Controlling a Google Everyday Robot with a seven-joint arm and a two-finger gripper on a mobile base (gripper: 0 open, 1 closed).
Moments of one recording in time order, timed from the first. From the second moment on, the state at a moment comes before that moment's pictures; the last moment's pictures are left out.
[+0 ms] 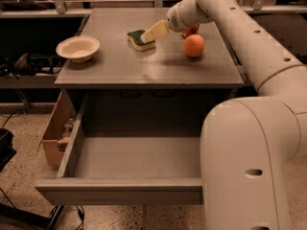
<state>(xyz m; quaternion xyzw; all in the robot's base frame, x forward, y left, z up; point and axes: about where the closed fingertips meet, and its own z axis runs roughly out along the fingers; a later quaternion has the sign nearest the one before) 0.860 -0.039 0.902 -0.36 0.81 0.15 0.44</state>
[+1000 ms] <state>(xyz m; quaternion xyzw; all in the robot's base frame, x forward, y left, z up) 0.886 -0.006 0.860 -0.32 0.84 0.15 0.41</state>
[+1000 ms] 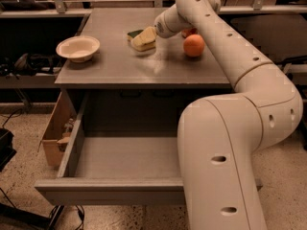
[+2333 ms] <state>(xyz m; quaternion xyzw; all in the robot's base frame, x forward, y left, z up) 0.892 0.023 0.832 -0.33 0.85 0.15 0.37</state>
